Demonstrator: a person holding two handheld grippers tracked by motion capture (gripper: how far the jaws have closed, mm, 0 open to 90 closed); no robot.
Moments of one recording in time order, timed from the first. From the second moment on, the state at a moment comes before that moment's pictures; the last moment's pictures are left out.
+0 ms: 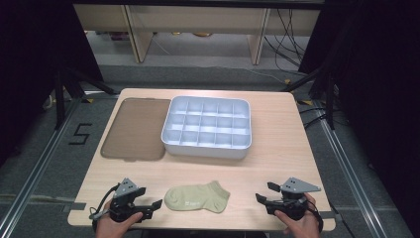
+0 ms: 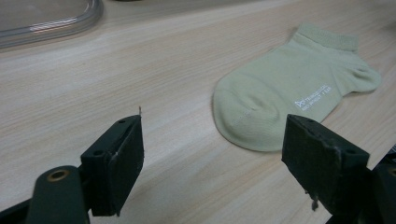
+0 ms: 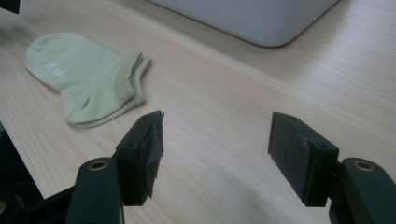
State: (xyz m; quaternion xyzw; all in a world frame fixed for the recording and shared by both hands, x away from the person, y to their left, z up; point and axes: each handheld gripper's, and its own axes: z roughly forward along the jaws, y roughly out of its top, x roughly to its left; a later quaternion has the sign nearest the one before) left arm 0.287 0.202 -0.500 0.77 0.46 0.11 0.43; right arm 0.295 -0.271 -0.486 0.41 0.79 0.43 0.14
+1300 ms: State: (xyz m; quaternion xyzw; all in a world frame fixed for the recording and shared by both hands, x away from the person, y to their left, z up) left arm 0.307 0.155 -0.510 0.82 0.42 0.10 0.37; right arm 0.300 -0.261 -0.488 0.37 0.81 0.44 0.12
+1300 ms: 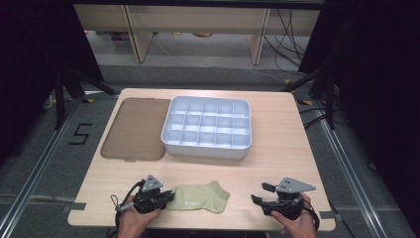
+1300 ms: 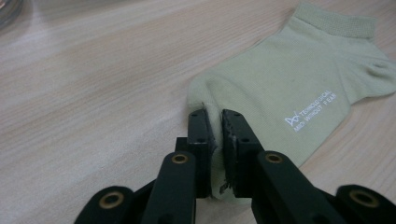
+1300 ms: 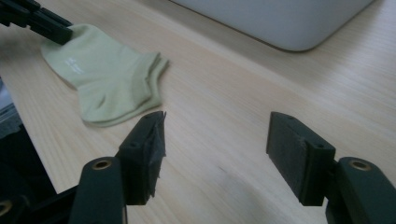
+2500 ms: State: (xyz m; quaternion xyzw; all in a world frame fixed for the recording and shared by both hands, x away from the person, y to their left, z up) left arm 0.307 0.151 -0.480 0.81 0.41 0.07 0.42; right arm 0.356 -0.110 -0.498 0.21 0.88 0.43 0.06
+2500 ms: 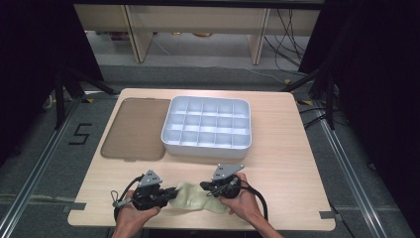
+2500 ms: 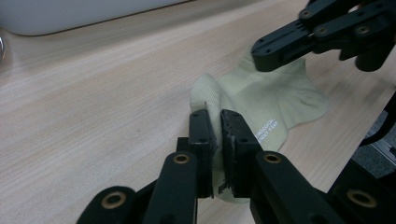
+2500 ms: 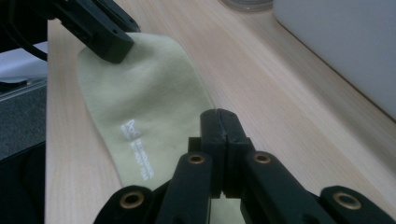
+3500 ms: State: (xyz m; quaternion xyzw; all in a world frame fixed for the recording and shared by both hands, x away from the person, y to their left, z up) left arm 0.313 0.154 -0.465 0.80 0.41 0.09 0.44; right arm 0.363 -0.095 -0.501 0.21 0.88 0.43 0.04
